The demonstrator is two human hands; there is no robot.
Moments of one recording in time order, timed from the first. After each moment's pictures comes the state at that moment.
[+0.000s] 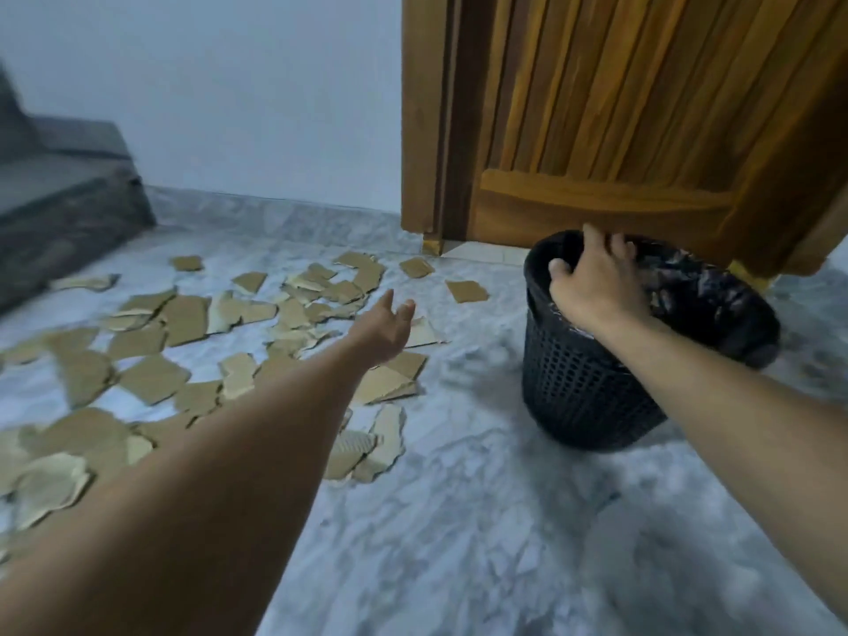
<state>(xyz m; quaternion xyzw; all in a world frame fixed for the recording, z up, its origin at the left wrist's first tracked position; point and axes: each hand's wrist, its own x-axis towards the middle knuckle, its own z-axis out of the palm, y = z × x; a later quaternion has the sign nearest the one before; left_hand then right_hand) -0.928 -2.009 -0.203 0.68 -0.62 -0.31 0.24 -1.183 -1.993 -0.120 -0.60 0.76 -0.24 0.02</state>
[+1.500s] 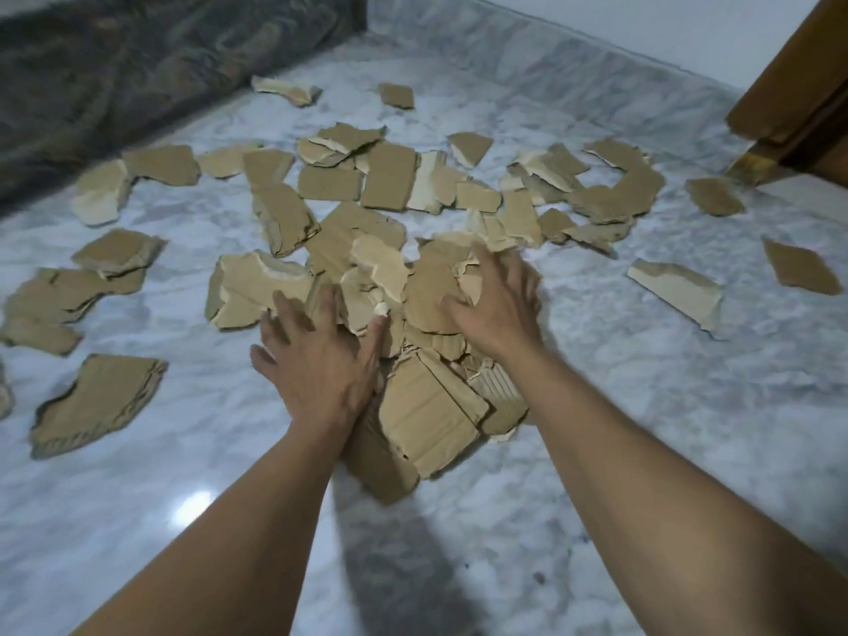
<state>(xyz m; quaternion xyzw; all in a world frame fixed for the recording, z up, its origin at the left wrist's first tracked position) -0.635 -1.943 -0.402 0.93 -0.31 -0.07 0.17 -0.775 -2.093 -0.378 -0.78 0.56 -0.08 0.26</state>
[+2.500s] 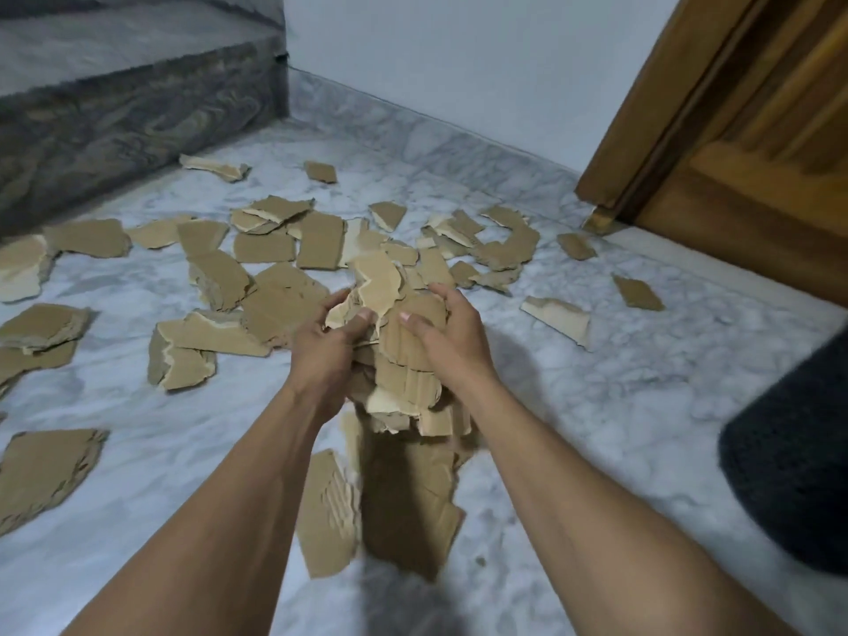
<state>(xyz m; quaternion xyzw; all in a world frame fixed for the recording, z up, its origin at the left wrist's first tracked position) -0.659 -1.975 -0.313 0.58 -0.16 -0.47 0.65 -0.794 -2.037 -0.302 -0.65 0.55 -0.31 0.42</state>
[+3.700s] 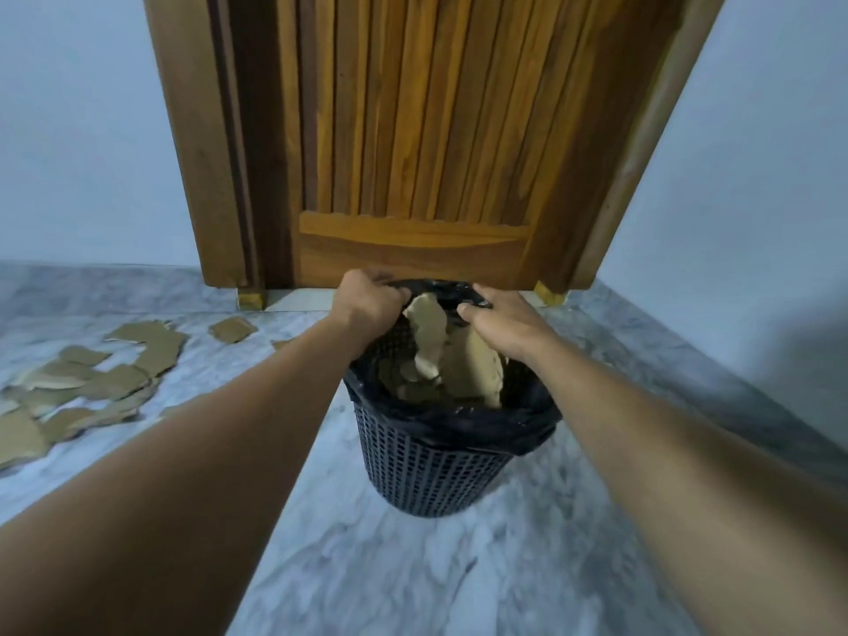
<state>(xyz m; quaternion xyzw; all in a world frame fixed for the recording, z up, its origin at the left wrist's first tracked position) -1.142 -2.097 -0.110 0.49 -0.59 -0.50 0.40 -1.323 -2.035 -0.101 -0.50 0.80 -0.25 0.22</state>
